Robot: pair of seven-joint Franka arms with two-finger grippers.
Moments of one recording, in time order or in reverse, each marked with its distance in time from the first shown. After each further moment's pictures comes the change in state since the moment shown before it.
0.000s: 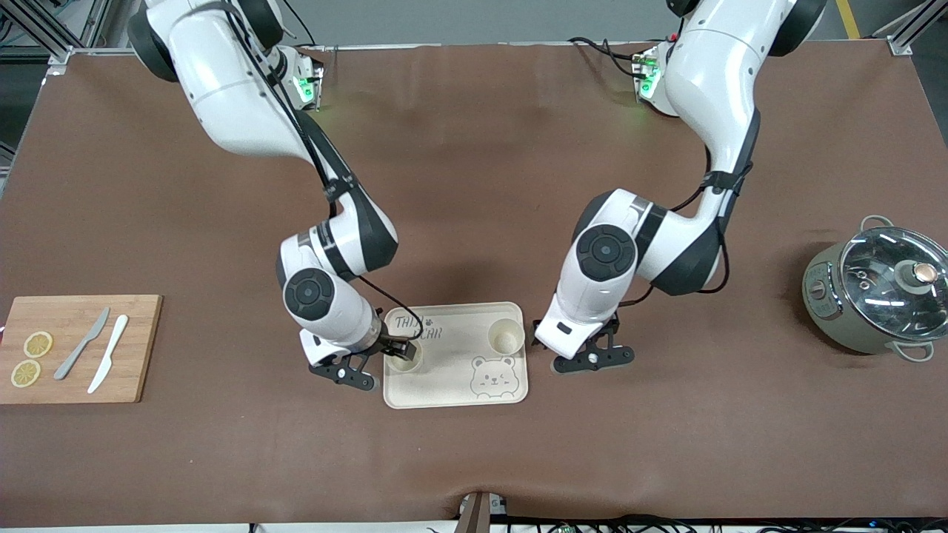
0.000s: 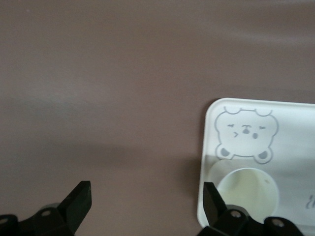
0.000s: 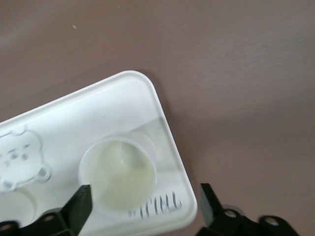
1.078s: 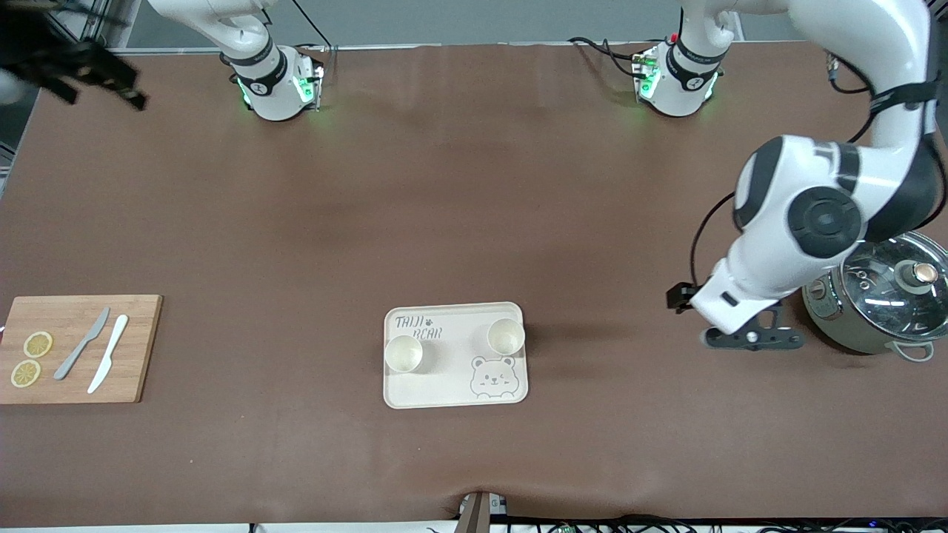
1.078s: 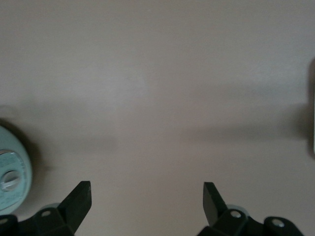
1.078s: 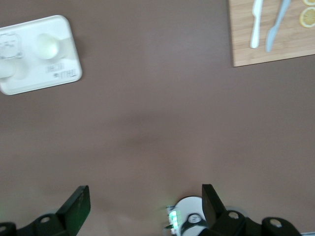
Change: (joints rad) left arm 0.272 -0.370 -0.002 -0.300 -0.029 -0.161 0.436; right arm -0.397 -0.874 -0.028 -0.203 -0.012 -0.822 -0.534
